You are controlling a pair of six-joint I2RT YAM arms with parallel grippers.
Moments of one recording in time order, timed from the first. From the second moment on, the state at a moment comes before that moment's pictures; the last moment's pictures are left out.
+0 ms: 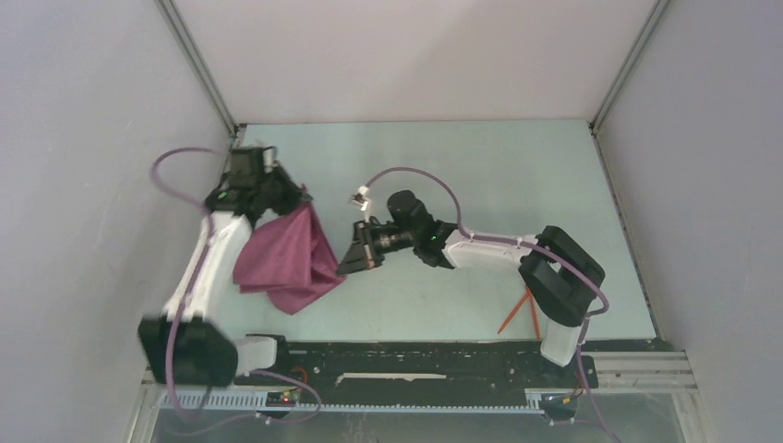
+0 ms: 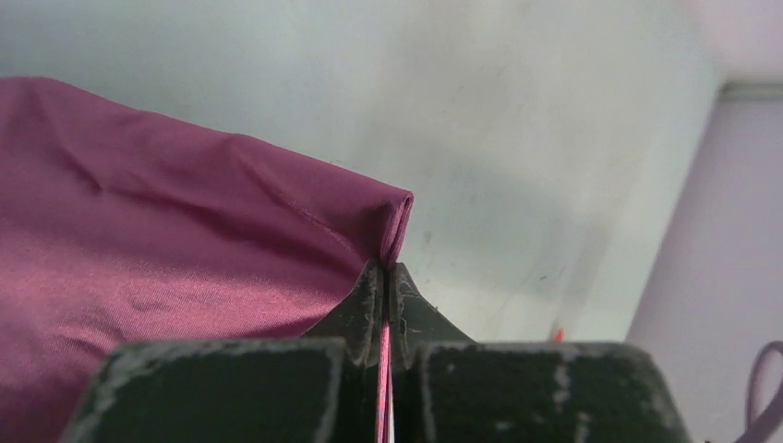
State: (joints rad) left arm 0.01 1.17 1.14 -0.68 0.20 -0.71; right arm 0.97 1.80 1.20 0.30 -0.74 0.81
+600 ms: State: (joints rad) left arm -0.37 2.12 1.61 -0.50 0.18 -0.70; right arm 0.63 1.96 0.77 0.58 -0.85 0.88
